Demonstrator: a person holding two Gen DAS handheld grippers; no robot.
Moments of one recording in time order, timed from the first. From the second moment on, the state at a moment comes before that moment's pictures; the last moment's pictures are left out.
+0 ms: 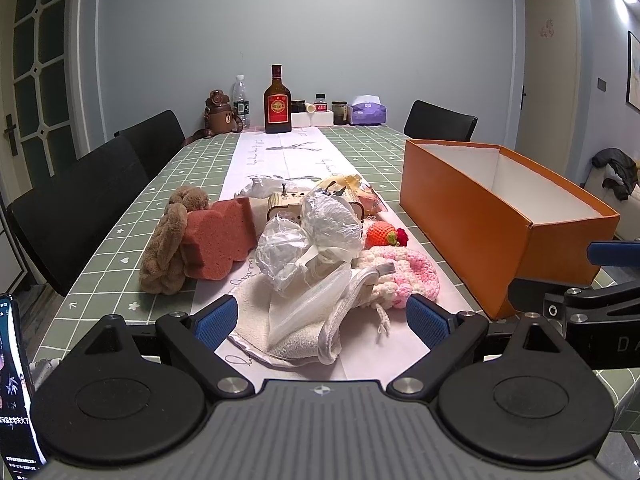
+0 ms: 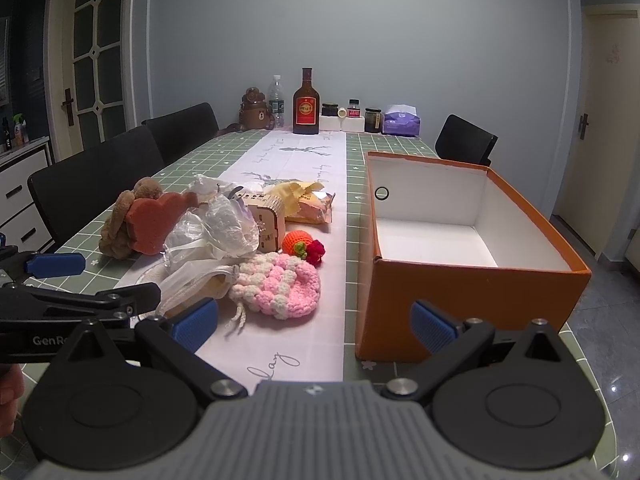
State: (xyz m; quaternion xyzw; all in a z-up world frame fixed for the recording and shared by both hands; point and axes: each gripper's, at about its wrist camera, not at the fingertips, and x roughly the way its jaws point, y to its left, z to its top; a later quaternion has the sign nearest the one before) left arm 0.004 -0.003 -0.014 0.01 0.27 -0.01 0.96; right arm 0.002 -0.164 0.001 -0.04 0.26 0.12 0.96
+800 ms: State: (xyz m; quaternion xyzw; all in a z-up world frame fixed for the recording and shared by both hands) left arm 0.005 -0.004 -0.014 0.01 0.27 -0.01 0.96; right arm 0.001 -0.164 0.000 -0.05 0.27 0.12 0.96
